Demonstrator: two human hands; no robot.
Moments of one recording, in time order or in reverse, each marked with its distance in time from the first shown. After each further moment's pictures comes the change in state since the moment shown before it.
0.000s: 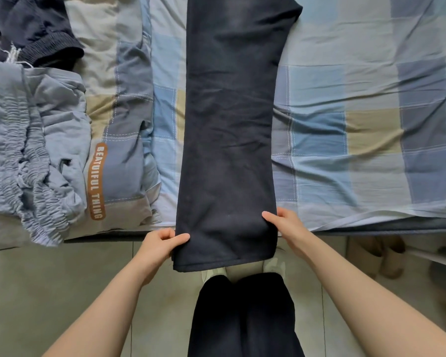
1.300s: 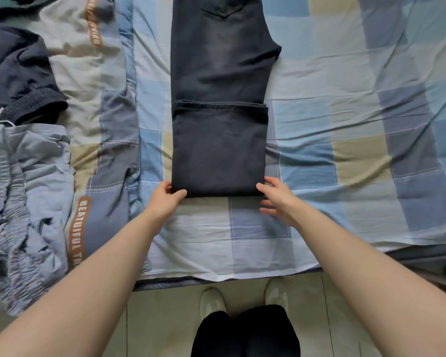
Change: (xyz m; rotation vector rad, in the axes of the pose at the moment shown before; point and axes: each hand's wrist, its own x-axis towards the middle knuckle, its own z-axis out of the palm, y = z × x) left_hand 0.109 0.161 0.025 0.156 0.203 0.228; right_hand 0.063 -0.137 -0.017 0.107 0.067 0.030
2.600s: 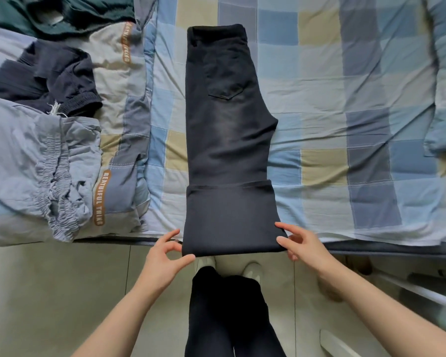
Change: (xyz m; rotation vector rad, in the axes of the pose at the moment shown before) left_hand -0.271 -0.018 0.031 0.150 0.023 0.087; right_hand -0.188 0.061 -0.150 -0.343 -0.173 -0.250
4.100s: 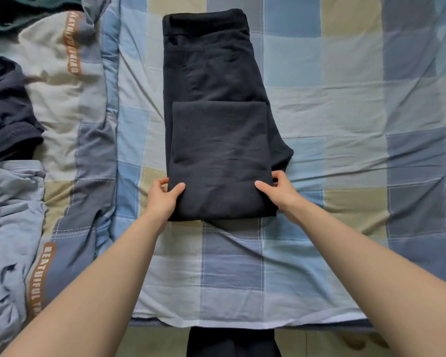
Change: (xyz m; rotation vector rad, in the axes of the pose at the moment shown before) left_hand 0.329 0.104 0.022 -0.290 0.184 -0.242; right_hand 0.309 -0.111 -0.022 0.098 0.140 0.076
